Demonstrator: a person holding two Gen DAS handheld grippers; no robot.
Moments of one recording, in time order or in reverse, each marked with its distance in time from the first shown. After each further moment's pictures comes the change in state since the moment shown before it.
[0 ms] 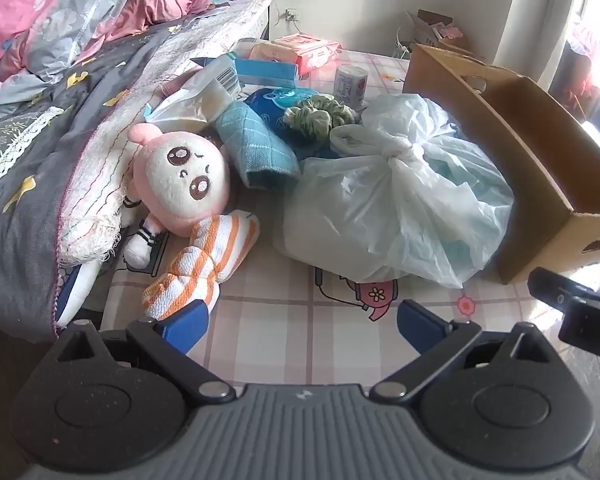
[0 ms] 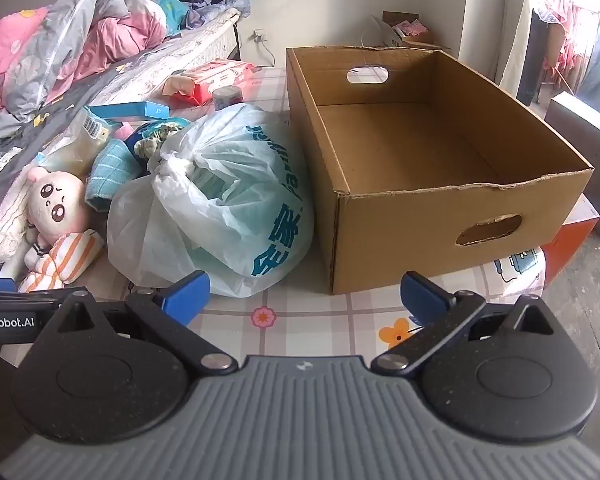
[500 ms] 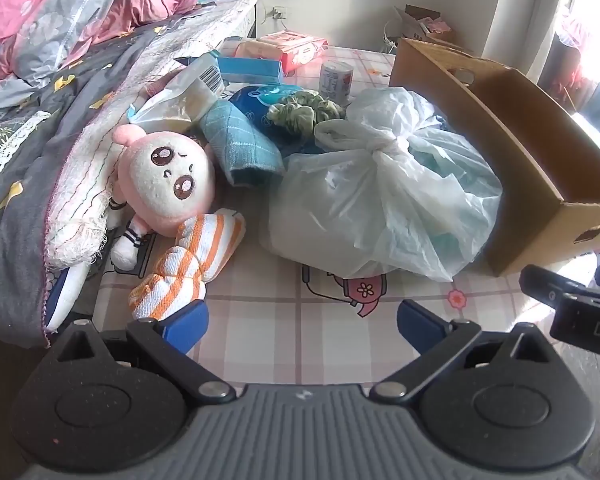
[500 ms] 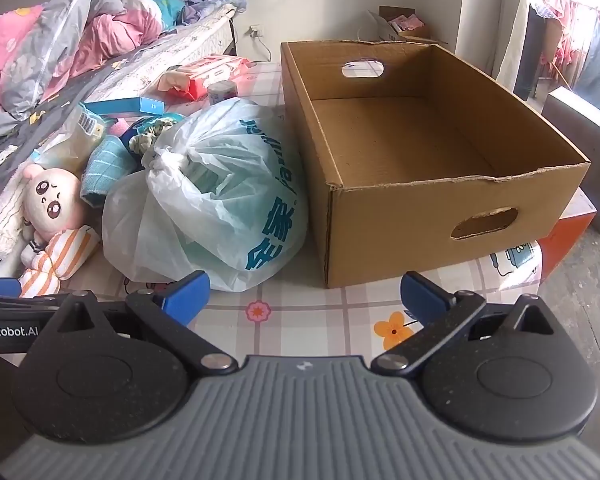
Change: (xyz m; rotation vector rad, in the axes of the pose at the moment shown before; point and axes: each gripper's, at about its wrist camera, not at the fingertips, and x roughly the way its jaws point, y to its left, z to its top) left arm 0.003 -0.009 -0.002 0.032 0.010 -0.024; right arm 0.000 -0.003 -0.001 0.005 0.014 -0.012
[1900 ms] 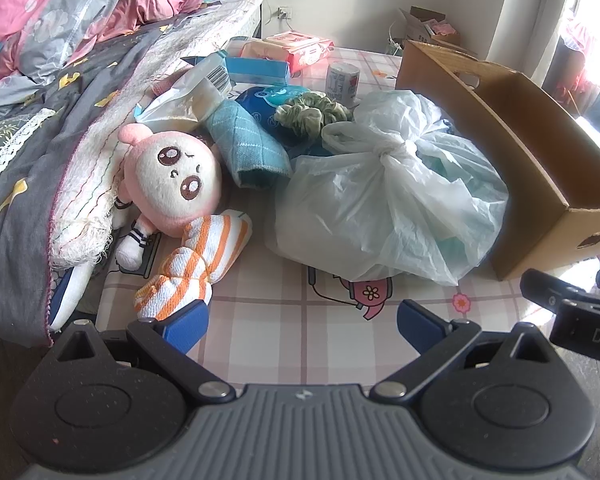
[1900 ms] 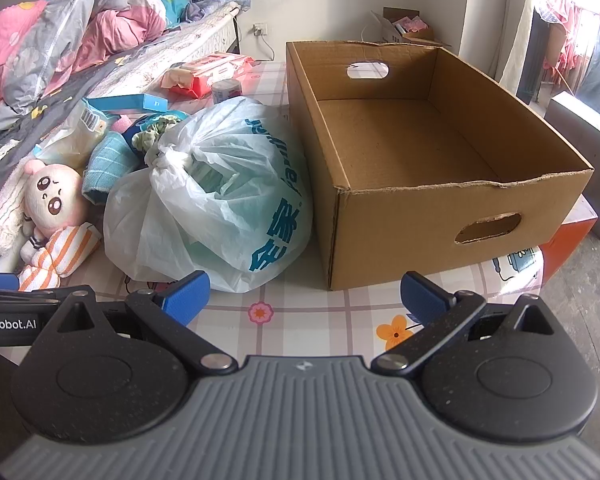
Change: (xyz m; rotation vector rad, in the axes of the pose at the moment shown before) left arm -0.001 0.007 0.004 -0.014 0.001 -0.001; right arm 0.002 0.006 0.003 -0.016 0.002 0.004
